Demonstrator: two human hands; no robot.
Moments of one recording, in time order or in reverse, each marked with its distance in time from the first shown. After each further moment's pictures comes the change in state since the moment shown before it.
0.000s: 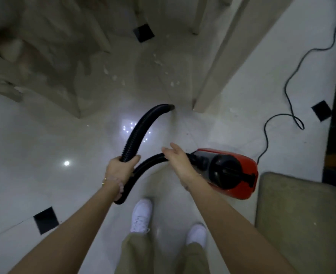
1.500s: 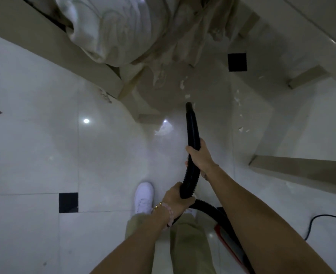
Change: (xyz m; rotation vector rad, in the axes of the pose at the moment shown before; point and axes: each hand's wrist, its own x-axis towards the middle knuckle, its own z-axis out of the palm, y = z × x) left_hand 0.112 0.047 -0.058 -0.034 -0.378 -0.074; right_hand 0.189 -0.134 0.175 -0.368 -0.123 0.048
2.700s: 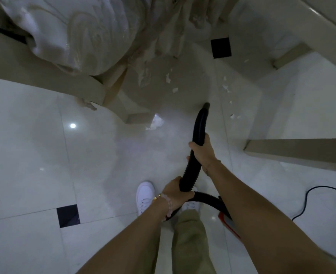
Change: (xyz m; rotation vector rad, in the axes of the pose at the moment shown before) left_hand 0.014 0.017 -0.025 0.200 -0.166 -0.015; right_hand 0.008 0.005 -0.007 0.115 0.197 0.053
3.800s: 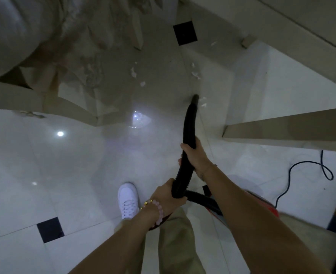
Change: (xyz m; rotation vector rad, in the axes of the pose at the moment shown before) left_hand 0.022 0.019 0.063 0.267 -0.024 -0.007; right_hand -0.002 0.031 -0.080 0.237 -0.049 0.070
